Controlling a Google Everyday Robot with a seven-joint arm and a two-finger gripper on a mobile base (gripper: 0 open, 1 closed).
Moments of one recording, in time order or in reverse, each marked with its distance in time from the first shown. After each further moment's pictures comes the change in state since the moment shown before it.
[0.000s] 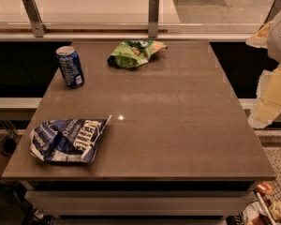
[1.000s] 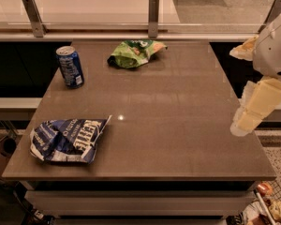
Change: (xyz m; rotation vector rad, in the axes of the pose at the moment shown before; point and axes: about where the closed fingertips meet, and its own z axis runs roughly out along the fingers) arm -0.020 0.012 0.025 -0.047 -0.138 -0.002
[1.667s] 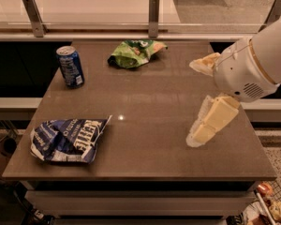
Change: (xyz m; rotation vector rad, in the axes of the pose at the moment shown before) arm -0.067 0.032 0.045 -0.069 -0.284 -0.030
